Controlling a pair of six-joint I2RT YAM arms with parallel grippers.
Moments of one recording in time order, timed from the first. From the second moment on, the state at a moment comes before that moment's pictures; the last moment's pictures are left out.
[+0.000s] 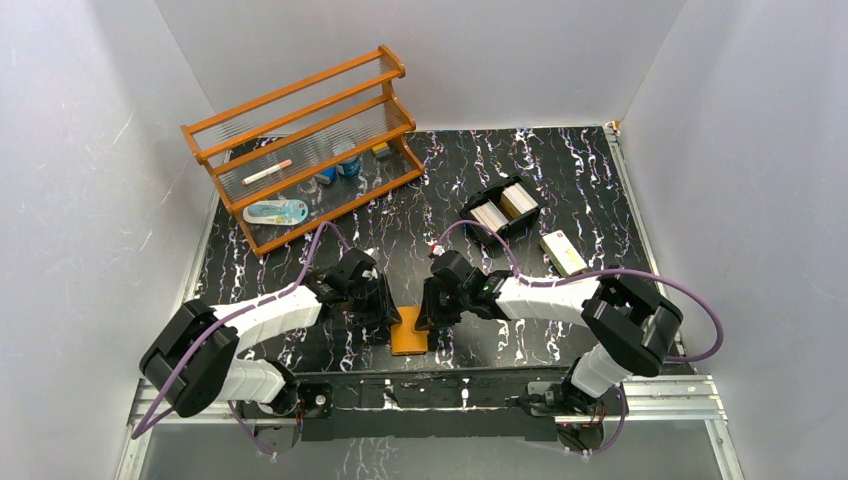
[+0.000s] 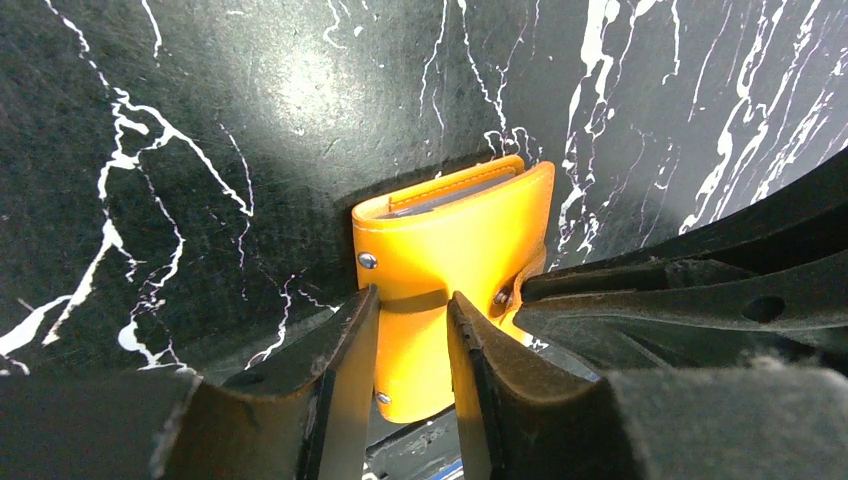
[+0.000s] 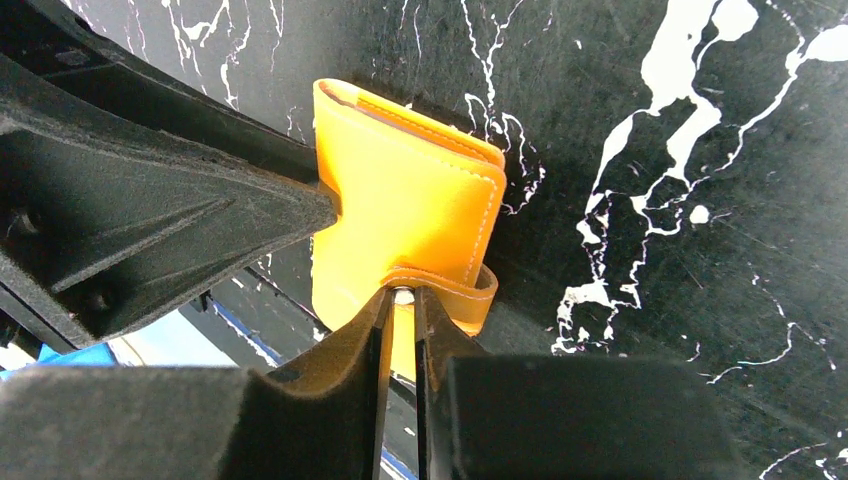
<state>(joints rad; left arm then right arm) -0.70 1.30 0.55 -0.24 0.22 -0.86 0.99 1.54 0.74 -0.09 -0.21 0.89</state>
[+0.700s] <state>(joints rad) -0.70 1.30 0.51 -0.18 0.24 -0.89 1.02 1.61 0.85 -0.24 -0.17 0.95</state>
